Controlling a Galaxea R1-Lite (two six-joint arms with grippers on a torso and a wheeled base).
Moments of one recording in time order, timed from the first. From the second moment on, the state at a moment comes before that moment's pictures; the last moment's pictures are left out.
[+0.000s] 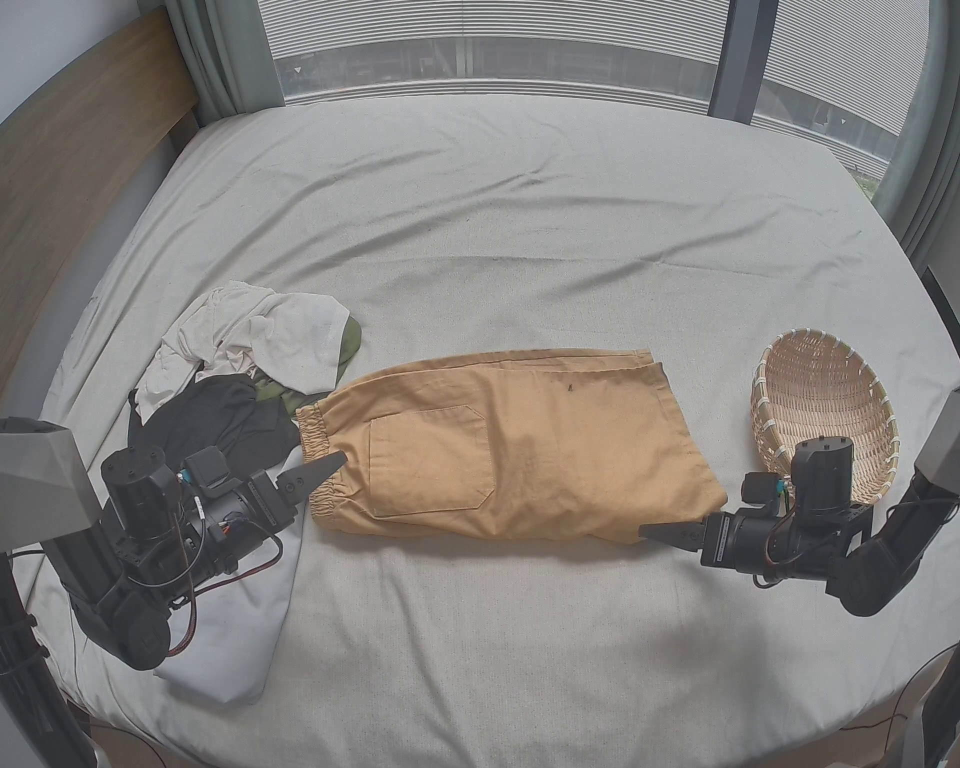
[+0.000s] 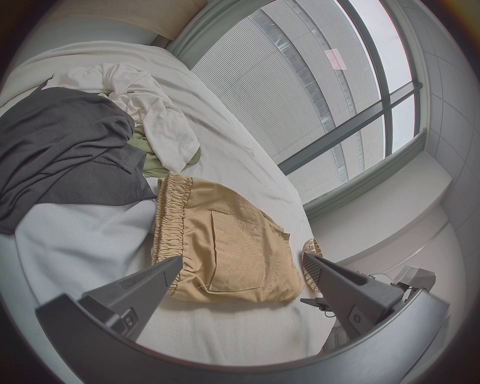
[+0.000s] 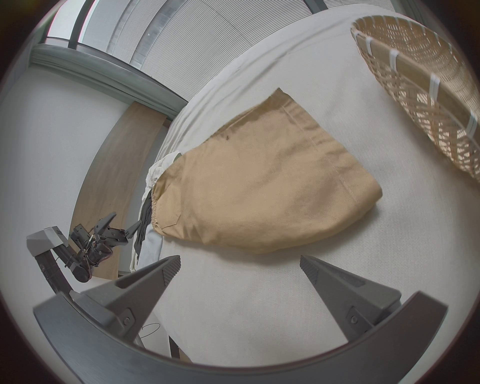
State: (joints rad) left arm -0.19 2.03 -0.35 -1.55 -0.40 -0.69; right arm 0.25 2.00 -0.48 -0.97 0.43 0.45
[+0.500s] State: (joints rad) left arm -0.18 2.04 -0.35 -1.55 -0.40 -0.69; right arm 0.25 2.12 -0.52 -1.14 0.40 0.47
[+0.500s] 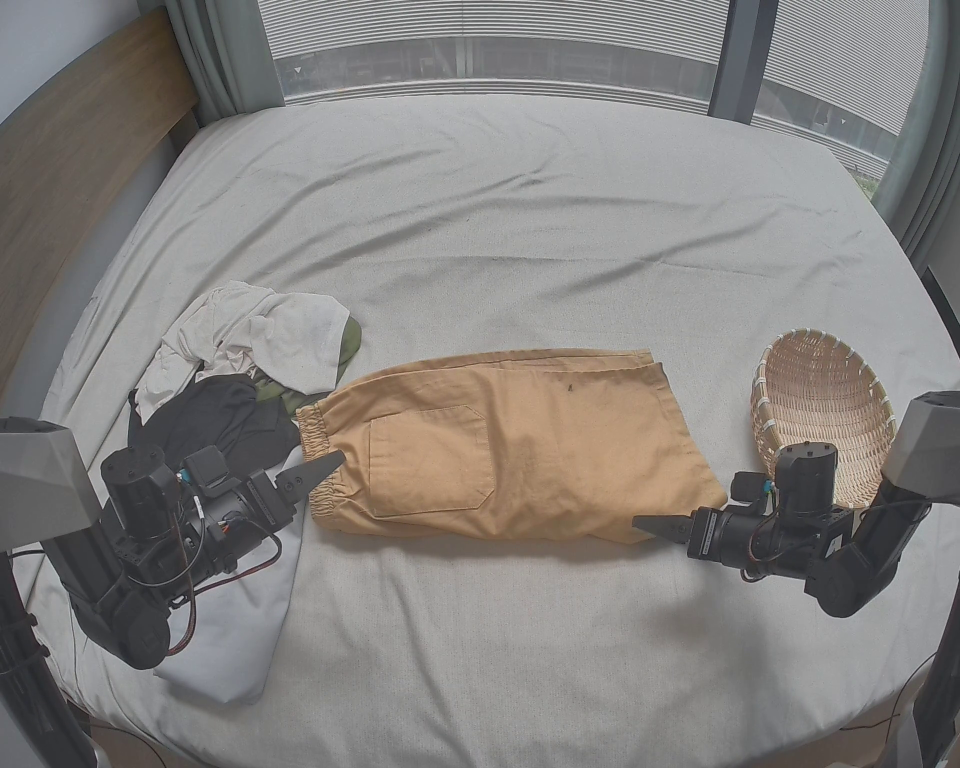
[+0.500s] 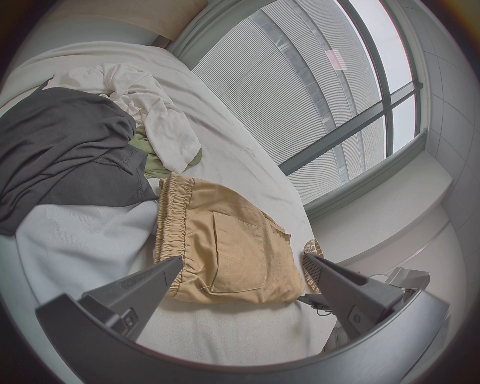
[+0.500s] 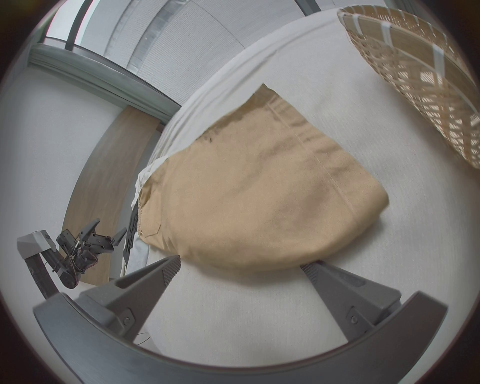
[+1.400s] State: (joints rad) left arm -0.18 2.03 -0.36 -1.55 -0.40 -0.69; right arm 0.27 2.26 -0.65 -1.19 0.31 0.68
